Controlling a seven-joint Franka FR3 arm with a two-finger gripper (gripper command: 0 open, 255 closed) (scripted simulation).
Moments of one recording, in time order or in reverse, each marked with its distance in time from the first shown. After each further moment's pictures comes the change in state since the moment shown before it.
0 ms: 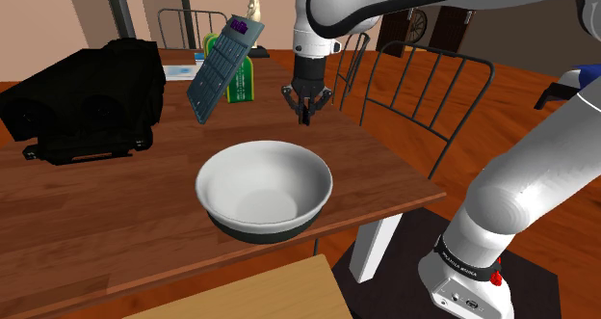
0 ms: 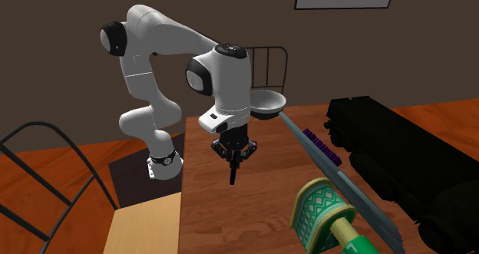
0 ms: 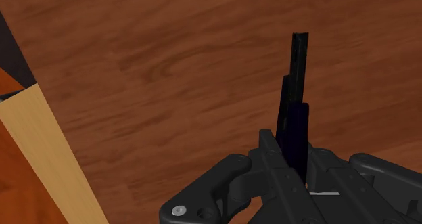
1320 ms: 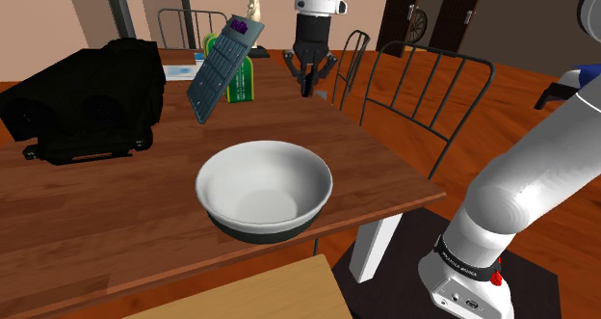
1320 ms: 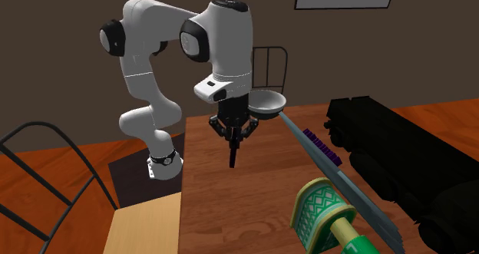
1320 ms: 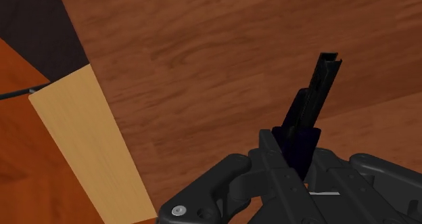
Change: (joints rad) arm -0.007 0.008 -0.011 0.219 -0.010 -0.214 0.006
